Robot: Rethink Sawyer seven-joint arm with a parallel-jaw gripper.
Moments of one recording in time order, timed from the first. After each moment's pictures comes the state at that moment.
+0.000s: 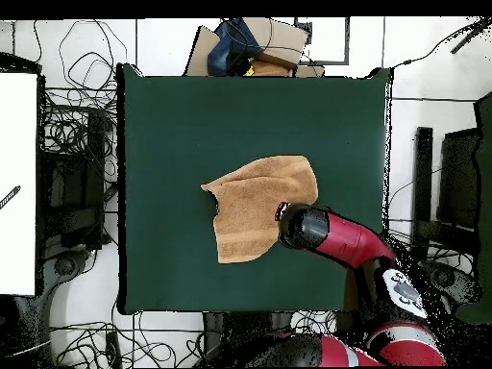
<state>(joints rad) -0.45 -0.52 -0.03 1.76 -0.09 0.34 1.67</state>
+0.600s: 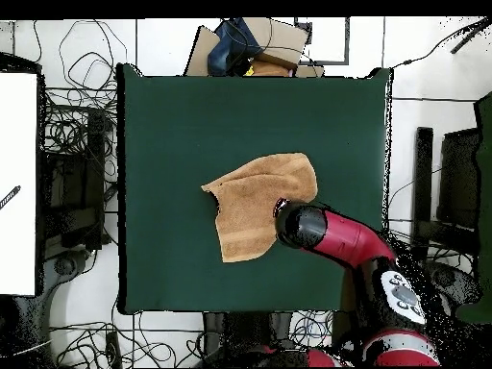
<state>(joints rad) -0.43 -0.57 -0.03 1.77 -0.09 0.34 1.67</state>
